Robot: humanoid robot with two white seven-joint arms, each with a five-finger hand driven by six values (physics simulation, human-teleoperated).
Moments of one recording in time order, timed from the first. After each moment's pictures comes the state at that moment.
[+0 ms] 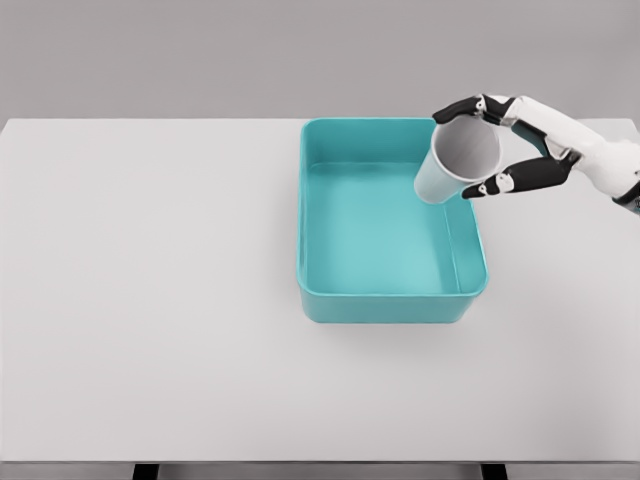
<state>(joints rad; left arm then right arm) 0.02 0.00 -0.16 -0.08 0.12 -0.03 0.14 -0.52 -0.77 0.42 -1.49 -0.45 -0.44 0.61</state>
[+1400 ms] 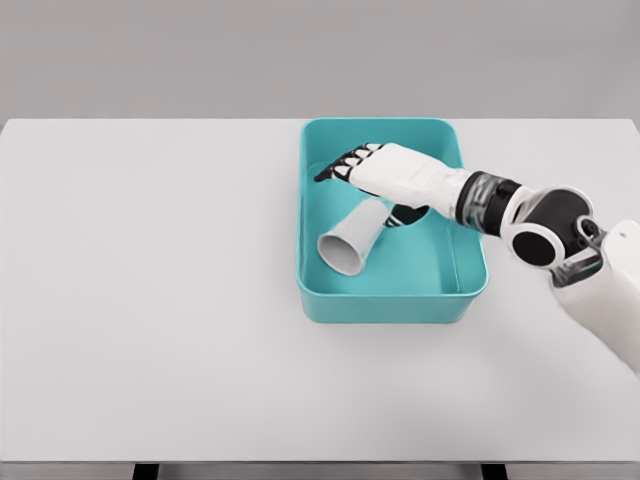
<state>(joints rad) 0.02 0.00 -0.16 -0.08 0.12 -0.03 0.14 -0.62 -0.54 0.62 -1.75 0.56 -0.10 0.61</state>
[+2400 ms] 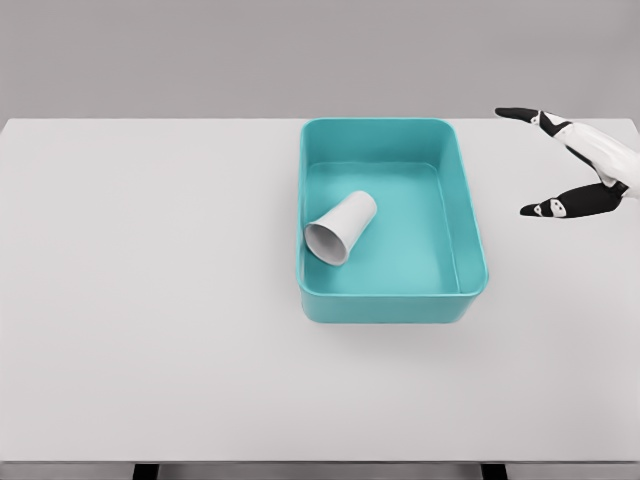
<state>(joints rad) 0.02 0.00 -0.16 -0.08 0.12 -0.03 0.14 -0.23 -0.70 -0.01 -1.66 -0.04 -0.31 0.61</state>
